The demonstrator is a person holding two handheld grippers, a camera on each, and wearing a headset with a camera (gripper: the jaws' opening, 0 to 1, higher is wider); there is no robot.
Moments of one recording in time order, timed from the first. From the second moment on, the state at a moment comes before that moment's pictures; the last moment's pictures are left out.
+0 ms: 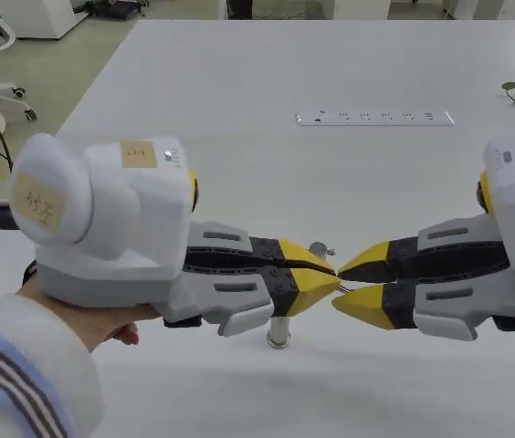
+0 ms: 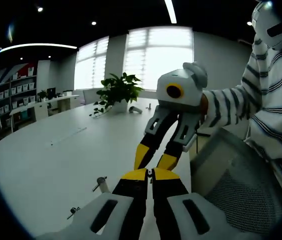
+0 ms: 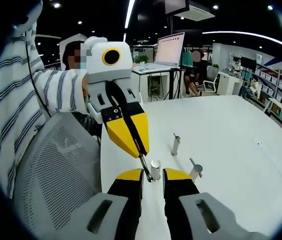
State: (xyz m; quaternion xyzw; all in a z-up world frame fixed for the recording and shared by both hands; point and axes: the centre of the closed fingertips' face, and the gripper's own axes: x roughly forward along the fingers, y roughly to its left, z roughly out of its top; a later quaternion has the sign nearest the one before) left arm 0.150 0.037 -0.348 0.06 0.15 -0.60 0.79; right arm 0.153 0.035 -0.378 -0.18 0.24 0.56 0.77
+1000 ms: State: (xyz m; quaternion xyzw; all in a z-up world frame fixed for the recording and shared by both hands) left arm 0.139 0.045 -0.361 0.09 0.16 -0.60 0.77; right arm 0.137 0.039 -0.387 -0.22 0.26 0.60 0.73
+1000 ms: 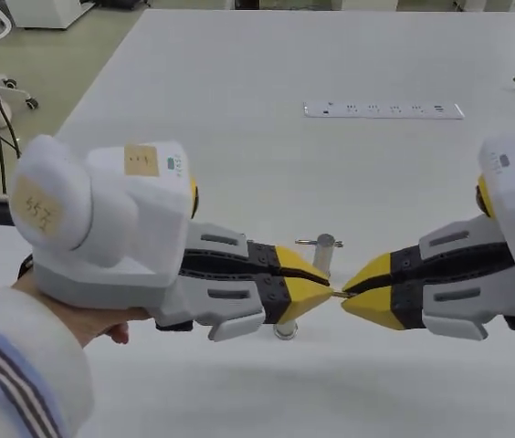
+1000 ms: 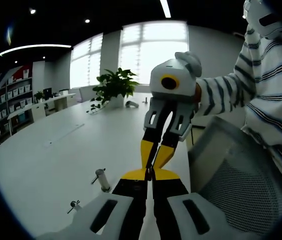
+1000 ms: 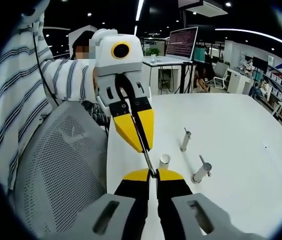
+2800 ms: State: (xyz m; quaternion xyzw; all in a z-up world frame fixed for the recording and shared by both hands) left arm 0.156 0.072 -0.406 0.12 0.21 -0.55 0.80; right arm 0.148 0.004 -0.424 -0.31 0.34 0.55 0.69
